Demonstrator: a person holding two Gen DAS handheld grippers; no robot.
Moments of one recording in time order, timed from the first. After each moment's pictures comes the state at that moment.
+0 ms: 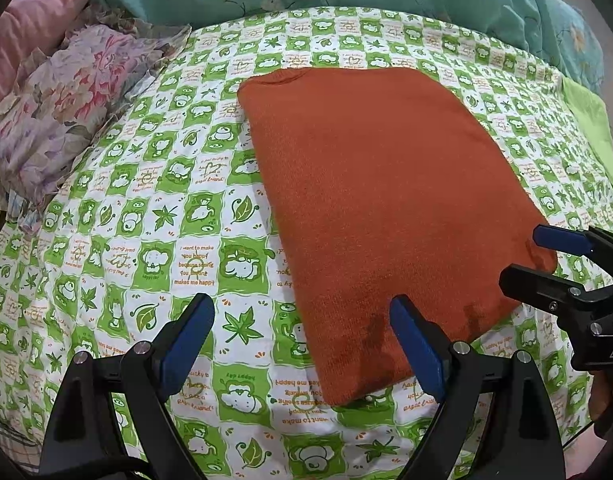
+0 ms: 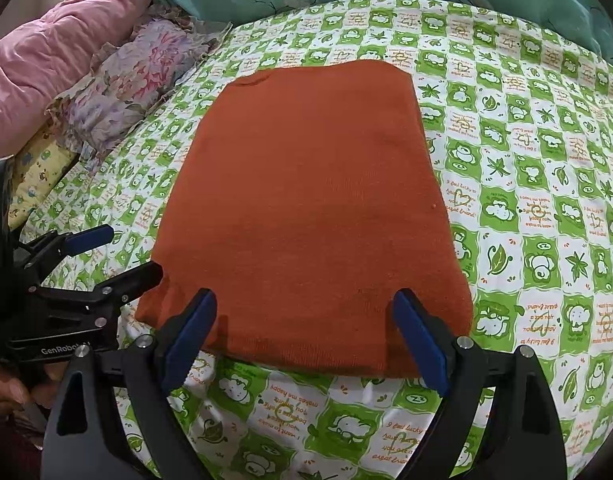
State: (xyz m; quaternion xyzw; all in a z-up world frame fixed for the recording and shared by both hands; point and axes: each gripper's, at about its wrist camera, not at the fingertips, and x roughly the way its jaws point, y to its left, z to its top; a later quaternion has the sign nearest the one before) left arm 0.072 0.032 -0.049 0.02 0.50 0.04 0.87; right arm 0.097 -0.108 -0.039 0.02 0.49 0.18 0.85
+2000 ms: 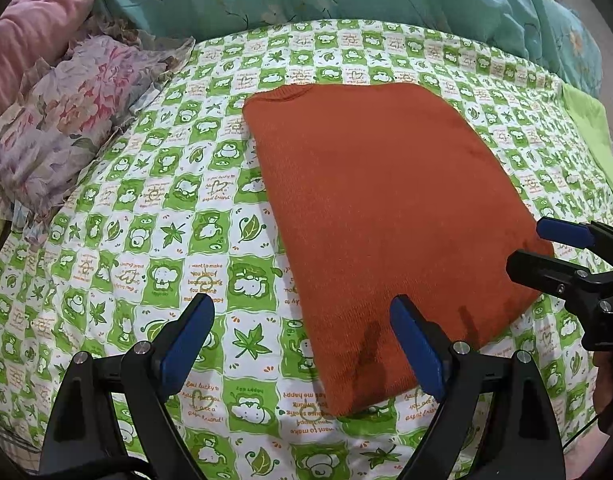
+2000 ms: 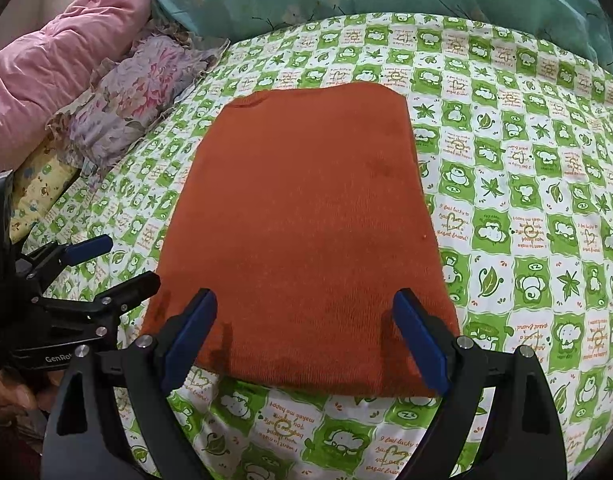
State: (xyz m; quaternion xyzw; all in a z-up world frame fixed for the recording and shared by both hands) left arm 0.075 0.036 -0.041 0.02 0.48 0.04 0.88; right arm 0.106 -0.115 -0.026 0.03 0.47 0.18 0.86
